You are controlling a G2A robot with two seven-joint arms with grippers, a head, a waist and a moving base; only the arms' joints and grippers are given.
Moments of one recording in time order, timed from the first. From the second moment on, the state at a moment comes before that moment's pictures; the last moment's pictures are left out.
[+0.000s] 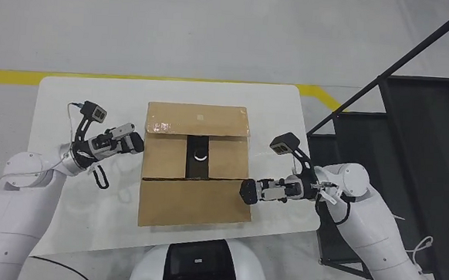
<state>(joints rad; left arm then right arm) 1.12 -0.99 -1.30 -1.31 -0.64 -0.38 -1.14 -1.35 -1.00 1.32 -1.66 0.71 -0.37 1.45</state>
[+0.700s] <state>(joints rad) 0.86 -1.08 -1.13 -1.13 -0.84 -0.49 -1.11 -1.42 -0.98 1.38 -1.65 0.78 -0.41 1.41</state>
